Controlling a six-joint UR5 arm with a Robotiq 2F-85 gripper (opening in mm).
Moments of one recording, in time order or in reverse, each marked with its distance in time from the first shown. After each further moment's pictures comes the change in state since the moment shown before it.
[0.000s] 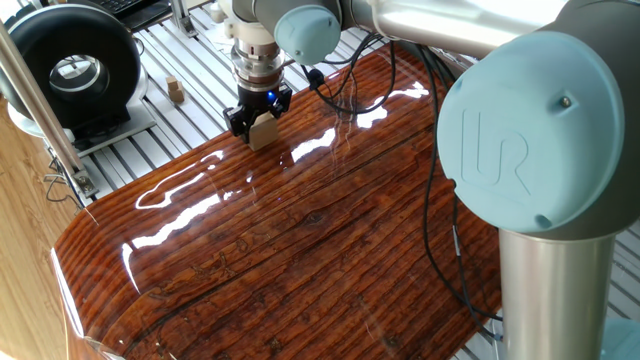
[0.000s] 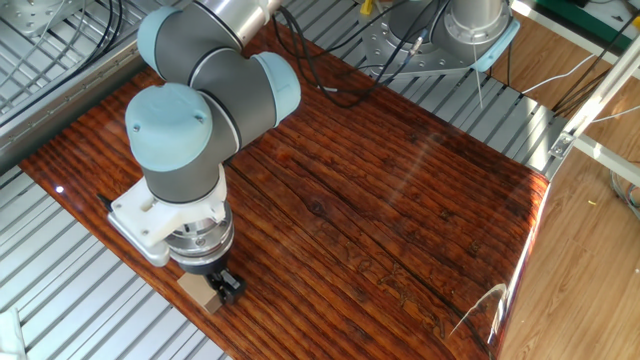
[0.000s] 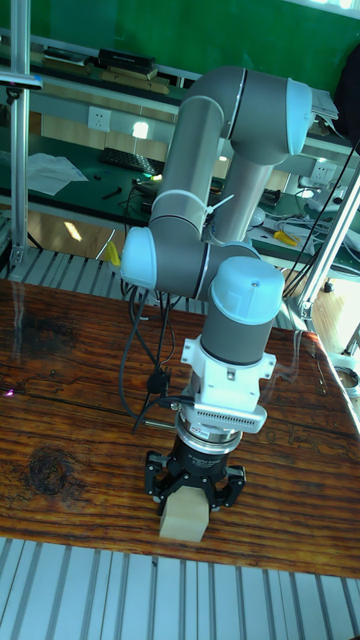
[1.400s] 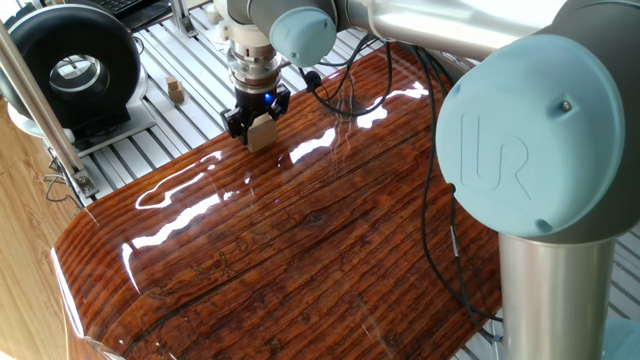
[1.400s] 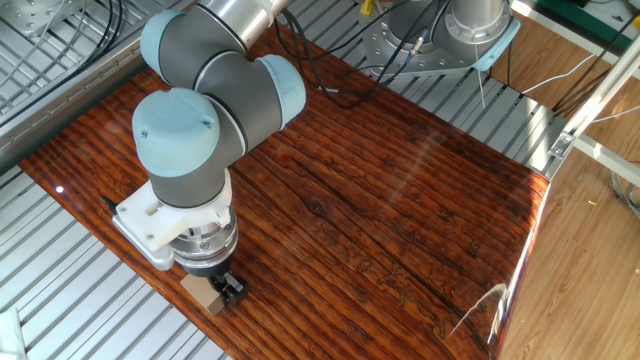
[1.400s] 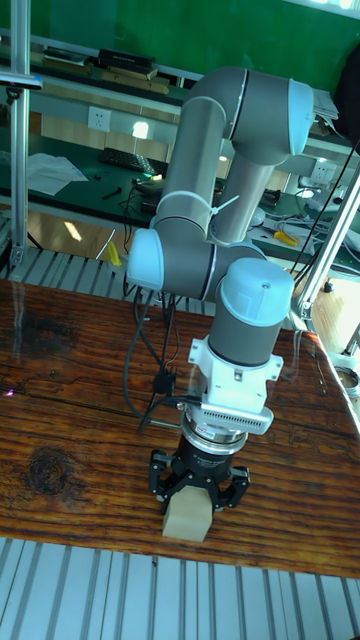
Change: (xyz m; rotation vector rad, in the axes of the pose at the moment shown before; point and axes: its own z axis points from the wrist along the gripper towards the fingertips) arm 0.002 0.004 0.000 0.016 0.002 0.015
